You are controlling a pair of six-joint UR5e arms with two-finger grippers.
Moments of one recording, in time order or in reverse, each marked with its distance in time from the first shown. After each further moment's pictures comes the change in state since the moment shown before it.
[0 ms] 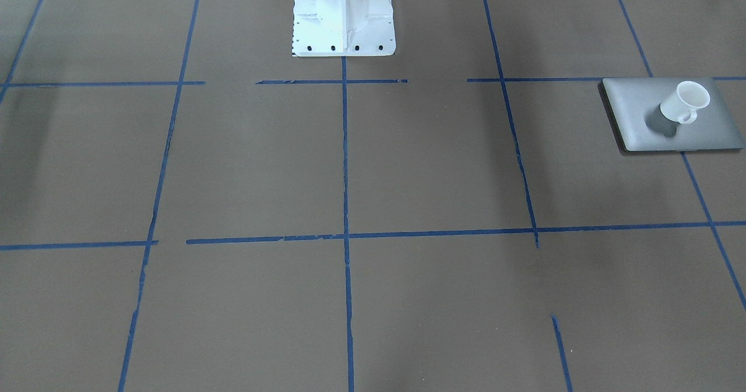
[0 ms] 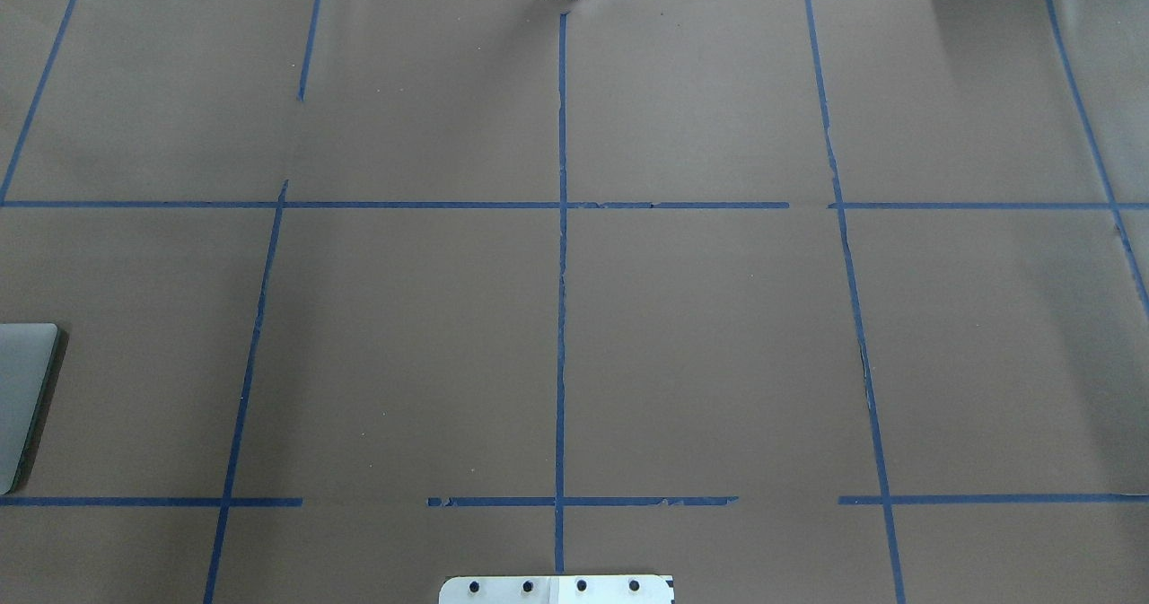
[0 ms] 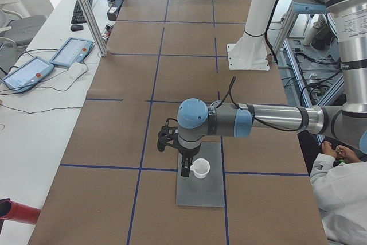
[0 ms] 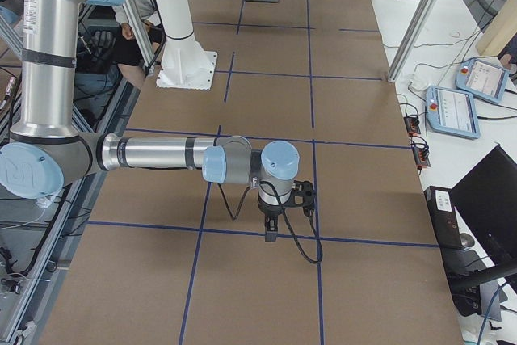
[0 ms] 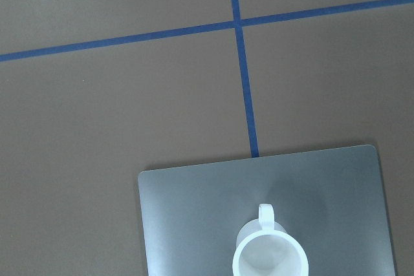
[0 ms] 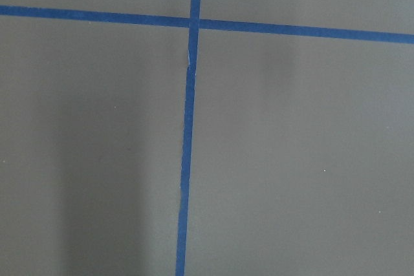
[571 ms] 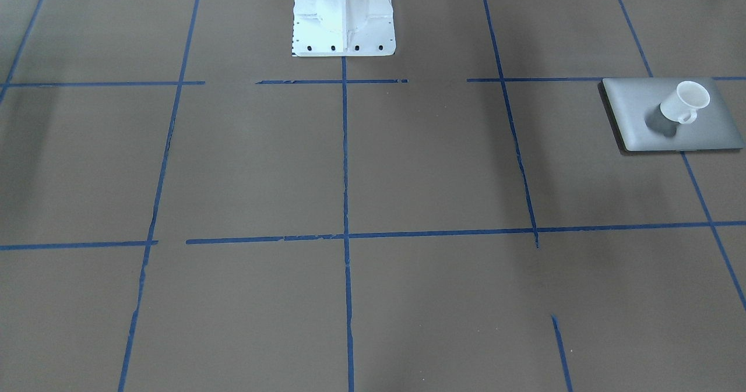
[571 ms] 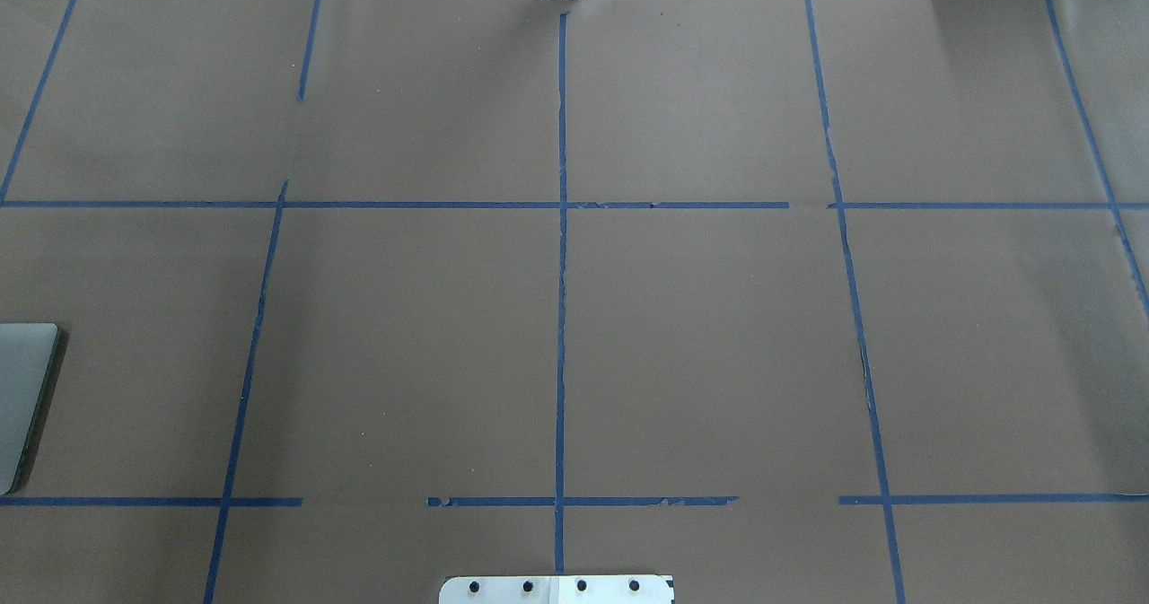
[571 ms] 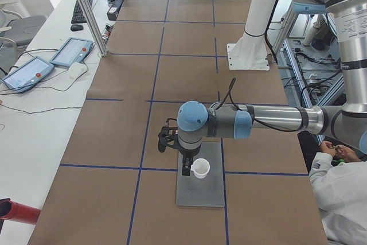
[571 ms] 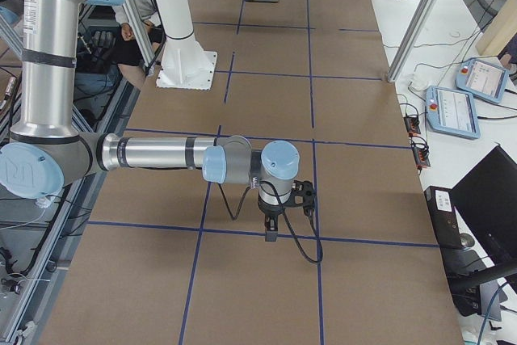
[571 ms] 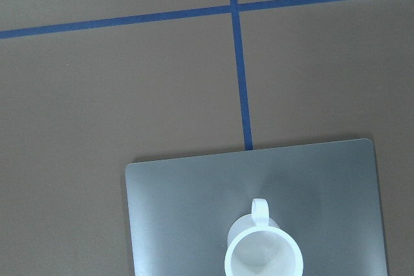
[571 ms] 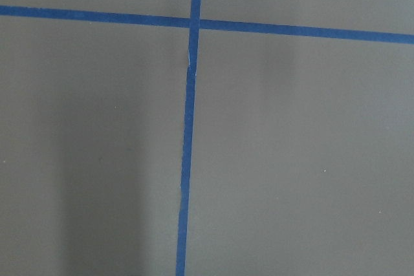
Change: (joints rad) left arm 0.000 0.000 0.000 0.015 -0.036 0.002; right arm 0.000 0.001 0.000 0.000 0.000 0.000
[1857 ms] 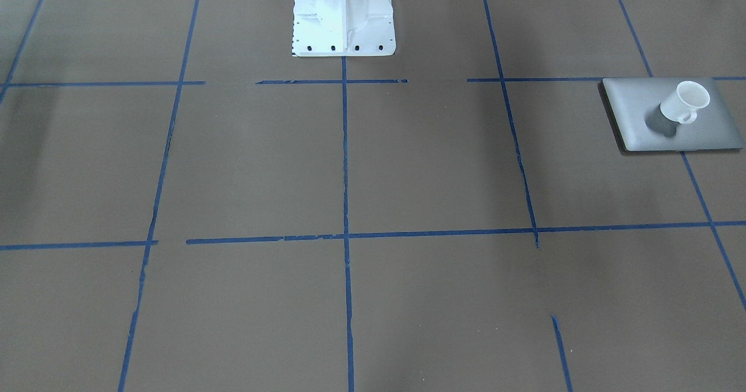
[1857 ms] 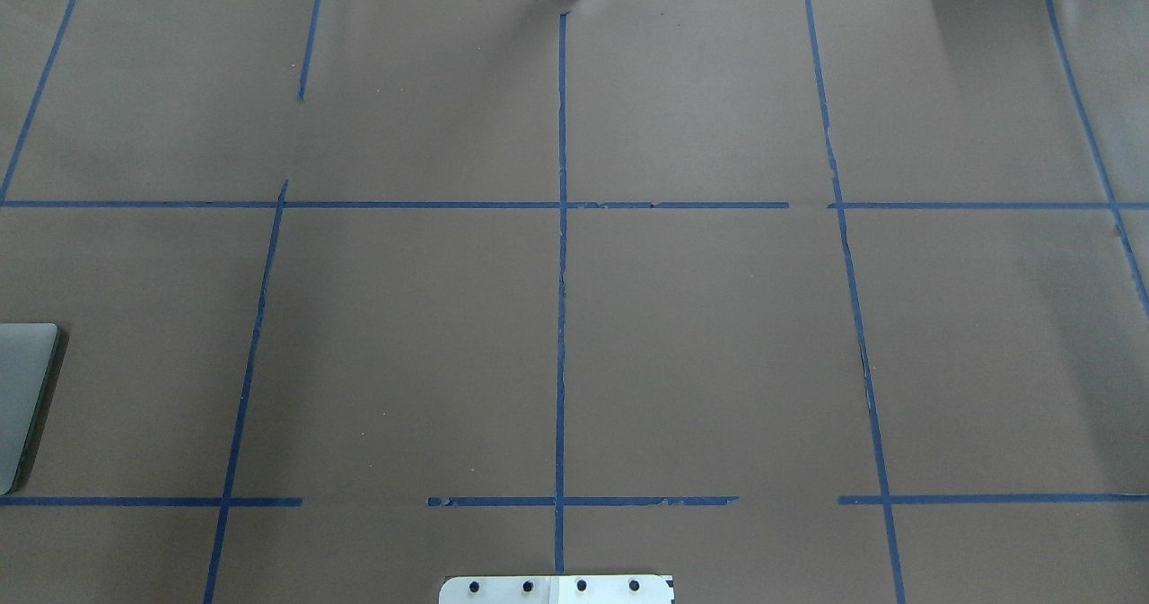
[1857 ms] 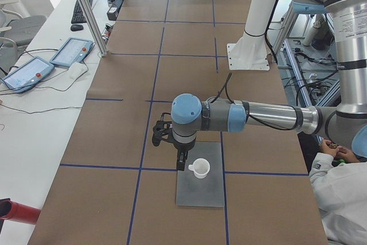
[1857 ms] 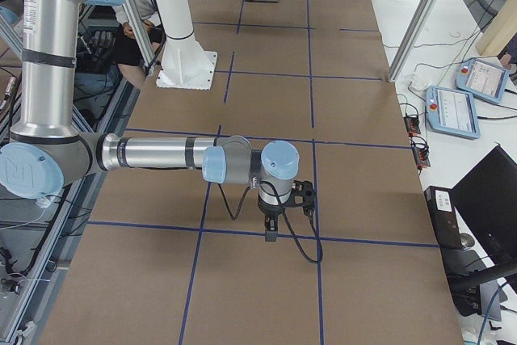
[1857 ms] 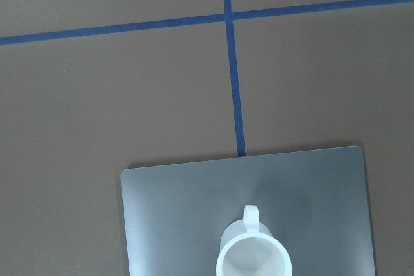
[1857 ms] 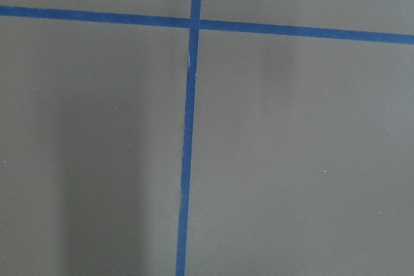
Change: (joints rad) left arm 0.001 -0.044 -0.013 0.041 0.003 0.003; right arm 0.000 0.000 0.000 0.001 0.000 0.000
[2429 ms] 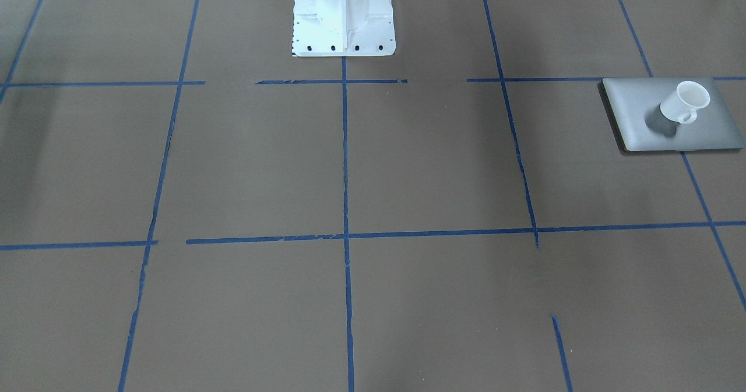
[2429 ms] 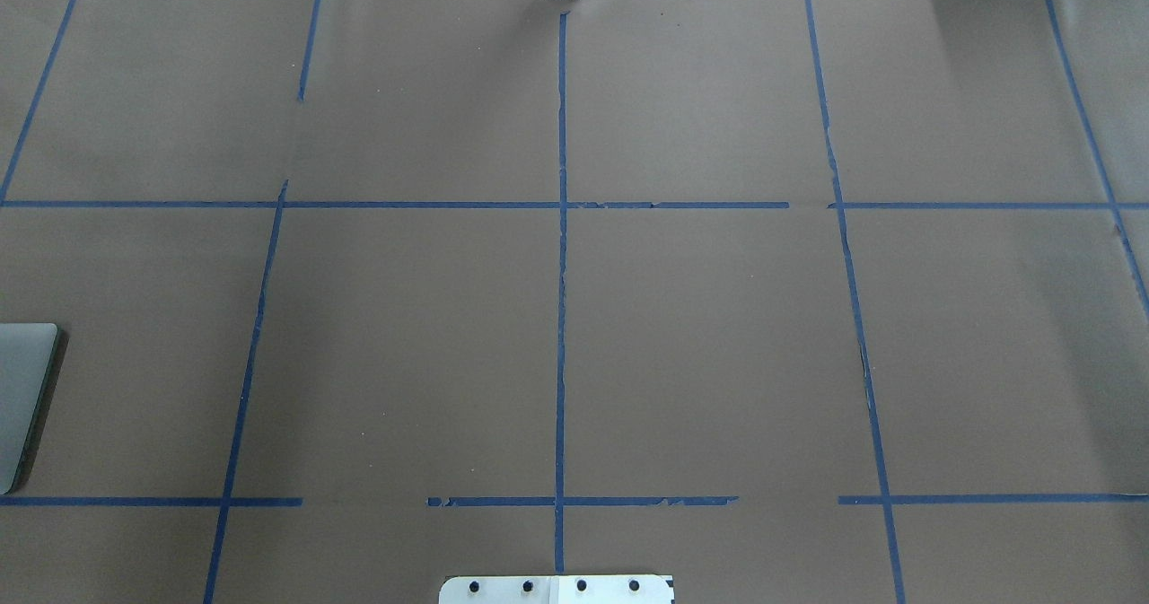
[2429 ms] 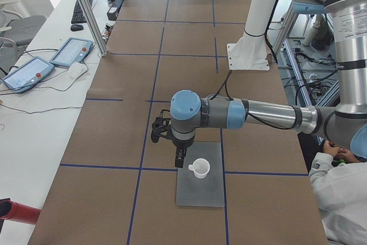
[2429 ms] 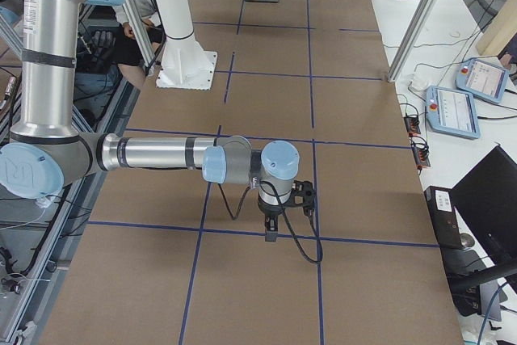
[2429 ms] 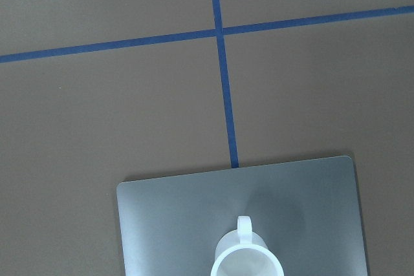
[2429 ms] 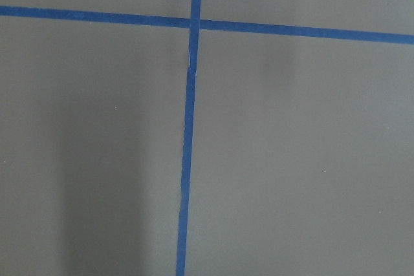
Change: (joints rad) left arm 0.000 -0.010 -0.029 0.033 -0.002 0.001; right arm 0.000 0.000 0.000 -0.001 0.000 0.000
